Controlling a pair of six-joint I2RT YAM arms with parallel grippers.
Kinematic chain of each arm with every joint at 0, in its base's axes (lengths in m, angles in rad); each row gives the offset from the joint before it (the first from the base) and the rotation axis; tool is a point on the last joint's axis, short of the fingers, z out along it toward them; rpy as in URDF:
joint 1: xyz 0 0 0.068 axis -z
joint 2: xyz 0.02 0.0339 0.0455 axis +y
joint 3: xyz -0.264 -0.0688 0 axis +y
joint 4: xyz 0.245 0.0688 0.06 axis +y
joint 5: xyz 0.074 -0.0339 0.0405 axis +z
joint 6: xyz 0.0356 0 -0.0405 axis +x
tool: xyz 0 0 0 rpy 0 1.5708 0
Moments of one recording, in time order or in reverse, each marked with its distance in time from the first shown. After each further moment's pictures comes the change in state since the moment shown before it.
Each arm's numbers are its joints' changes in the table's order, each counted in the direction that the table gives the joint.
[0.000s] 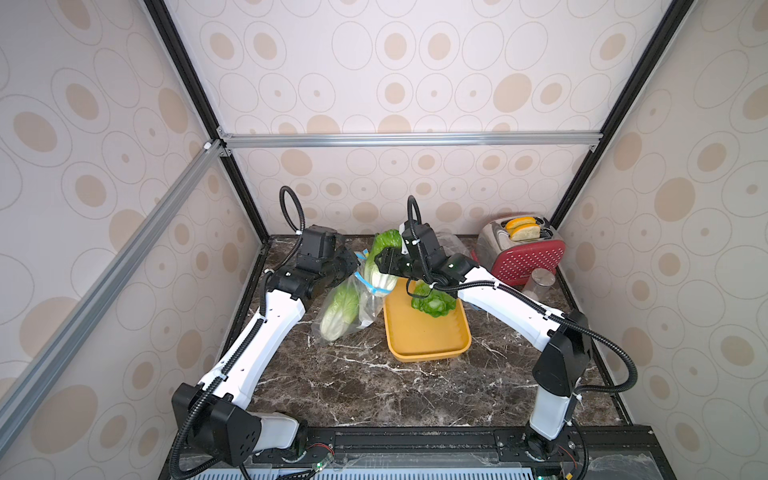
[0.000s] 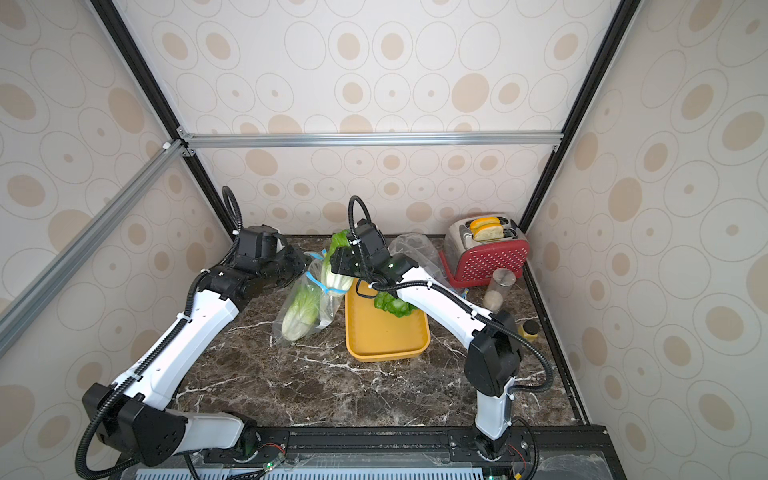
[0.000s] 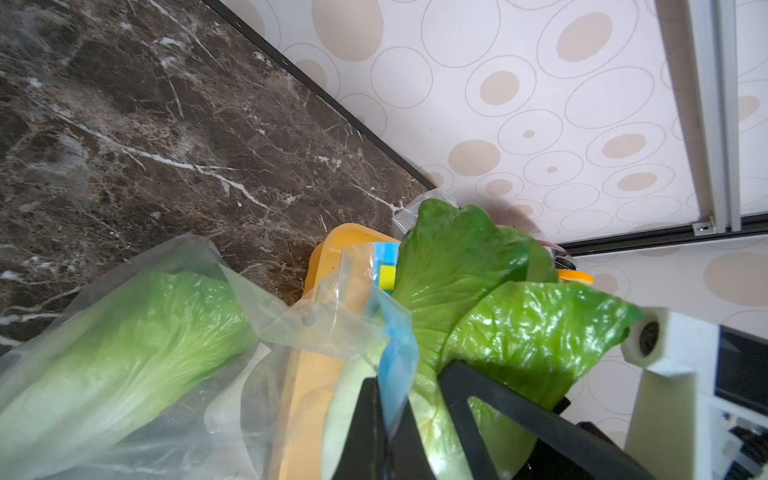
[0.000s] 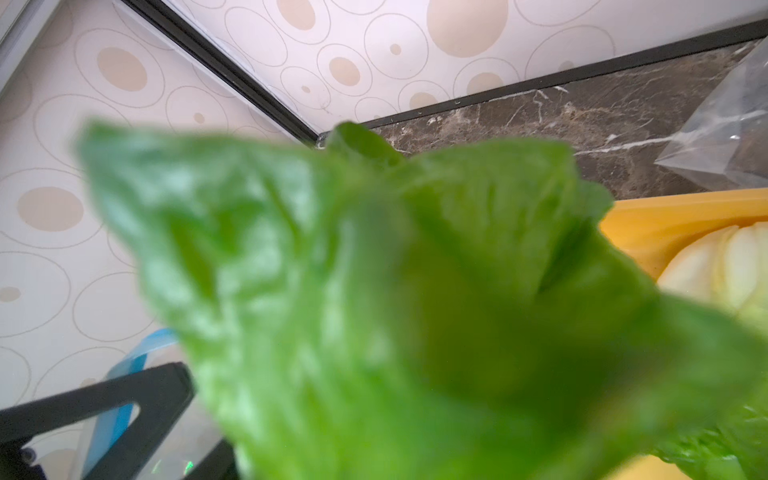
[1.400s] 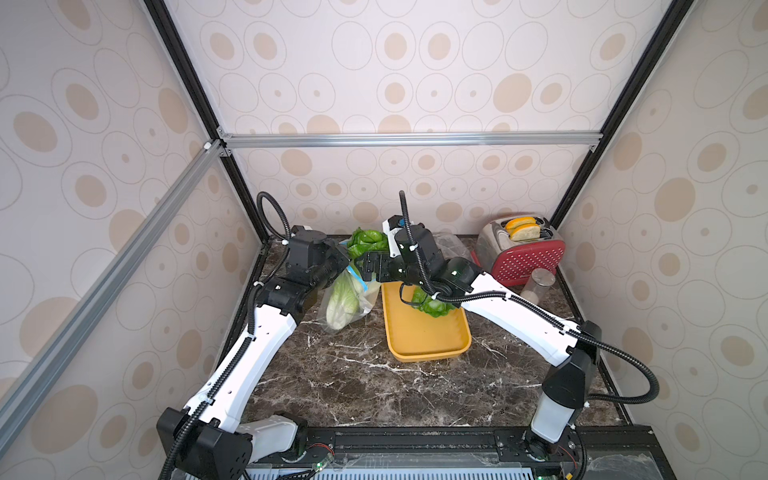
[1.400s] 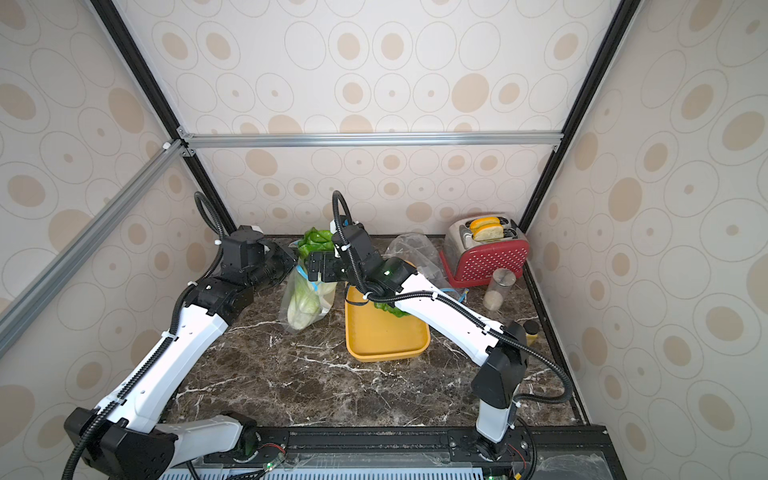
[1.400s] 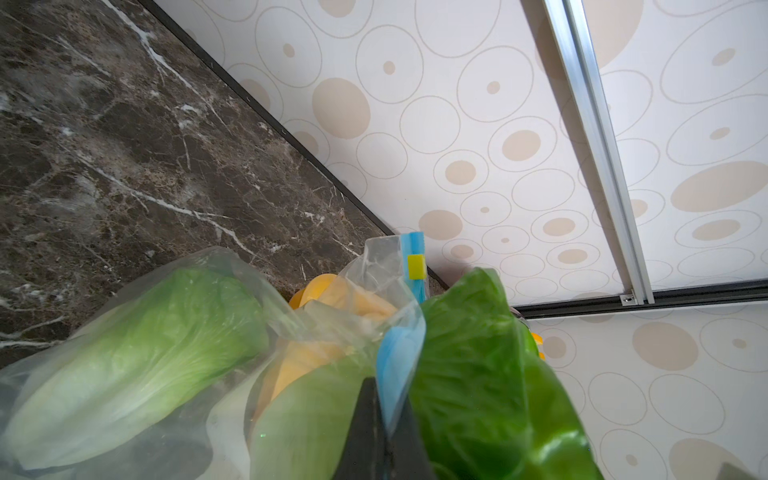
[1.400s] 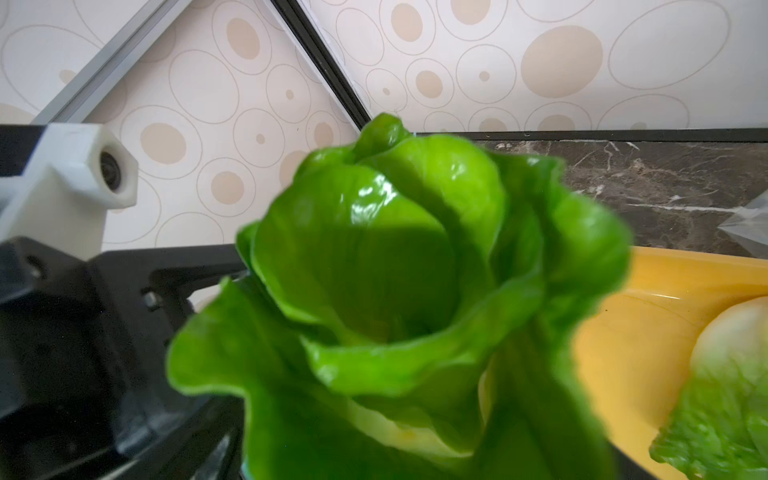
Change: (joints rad) left arm -0.002 -0.115 0.085 -0.122 0.115 -0.093; right arm -0.109 -0.080 -0.080 0.076 -0.008 -0.134
